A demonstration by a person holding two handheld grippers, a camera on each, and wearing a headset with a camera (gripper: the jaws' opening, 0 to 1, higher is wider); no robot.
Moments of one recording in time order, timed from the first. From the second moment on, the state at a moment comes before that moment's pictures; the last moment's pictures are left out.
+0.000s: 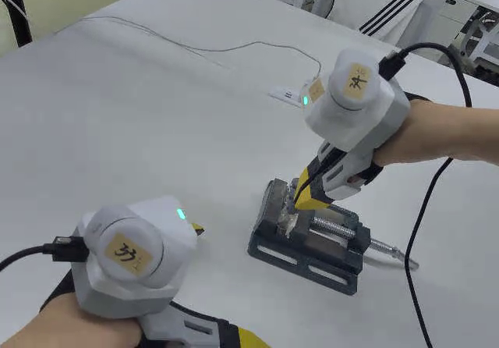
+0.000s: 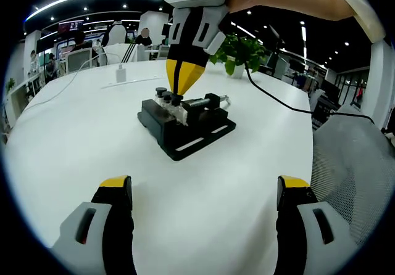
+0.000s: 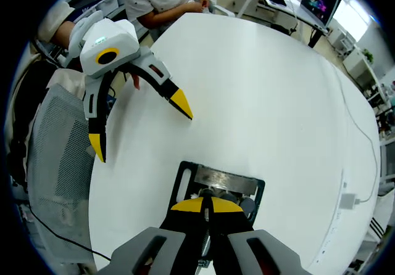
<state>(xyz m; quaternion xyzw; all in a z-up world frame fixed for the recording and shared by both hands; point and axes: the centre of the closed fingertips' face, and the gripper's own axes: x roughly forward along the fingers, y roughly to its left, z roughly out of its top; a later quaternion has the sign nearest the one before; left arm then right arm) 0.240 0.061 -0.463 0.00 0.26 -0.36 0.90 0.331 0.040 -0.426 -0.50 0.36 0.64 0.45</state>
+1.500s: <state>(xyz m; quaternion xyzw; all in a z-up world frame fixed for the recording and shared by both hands) 0.249 0.063 -0.455 0.00 0.25 -0.35 0.90 0.332 0.041 -0.432 -0.48 0.45 0.60 0.45</state>
